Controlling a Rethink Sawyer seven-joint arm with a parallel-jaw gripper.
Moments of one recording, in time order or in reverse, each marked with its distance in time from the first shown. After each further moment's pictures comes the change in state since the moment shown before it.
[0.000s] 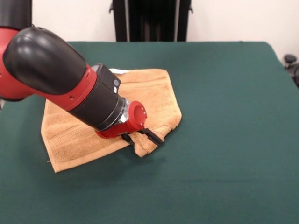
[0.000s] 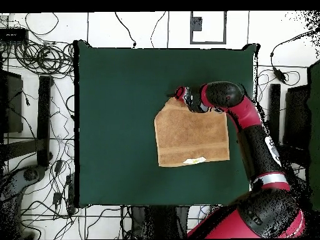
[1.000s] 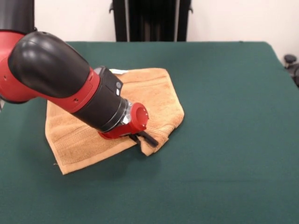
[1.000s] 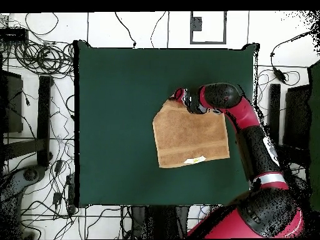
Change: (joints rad) arm 0.000 0.014 0.005 0.001 -0.005 0.003 0.000
